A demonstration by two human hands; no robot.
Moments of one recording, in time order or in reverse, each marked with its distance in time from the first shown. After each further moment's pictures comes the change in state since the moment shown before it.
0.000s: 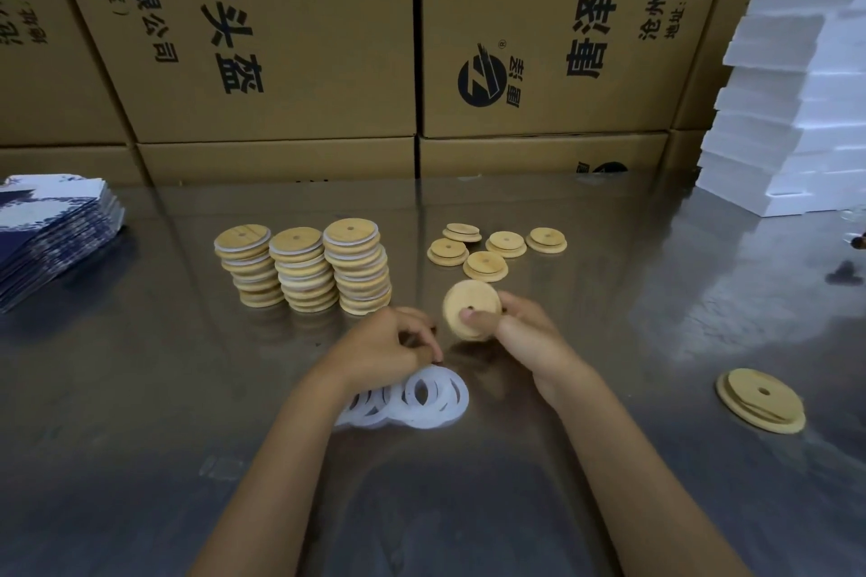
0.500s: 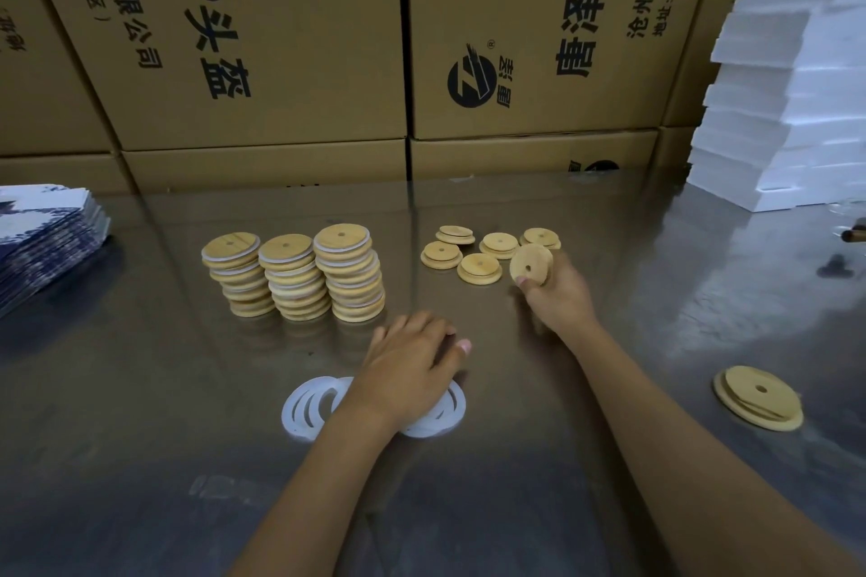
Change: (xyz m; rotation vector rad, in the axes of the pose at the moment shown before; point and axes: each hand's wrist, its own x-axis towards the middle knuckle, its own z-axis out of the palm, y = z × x) left_hand 0.007 0.008 0.041 0.471 0.183 0.087; right_hand 0.075 0.014 -0.052 -0.426 0.425 -0.116
